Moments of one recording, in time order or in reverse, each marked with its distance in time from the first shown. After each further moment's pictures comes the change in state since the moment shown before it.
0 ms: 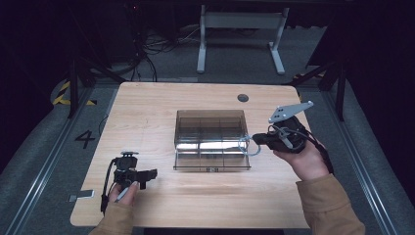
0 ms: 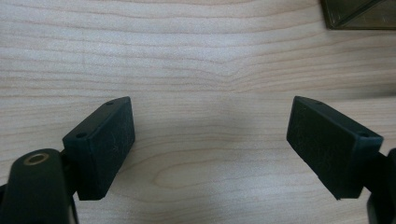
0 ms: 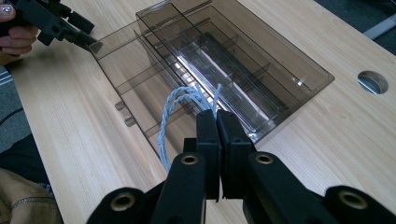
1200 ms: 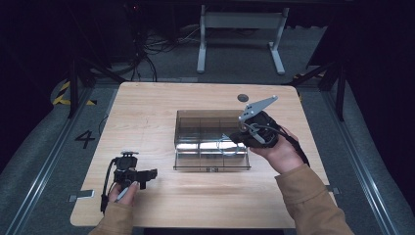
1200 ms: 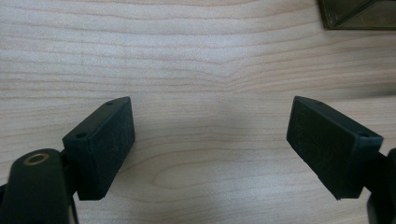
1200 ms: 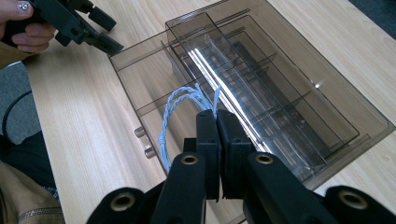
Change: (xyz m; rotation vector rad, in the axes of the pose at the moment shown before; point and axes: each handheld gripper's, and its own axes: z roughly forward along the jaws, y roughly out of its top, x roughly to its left) left arm 0.000 0.000 -0.001 -0.001 -0.005 0.003; right arm 0.018 0.038 0.042 0.058 0.071 -0.089
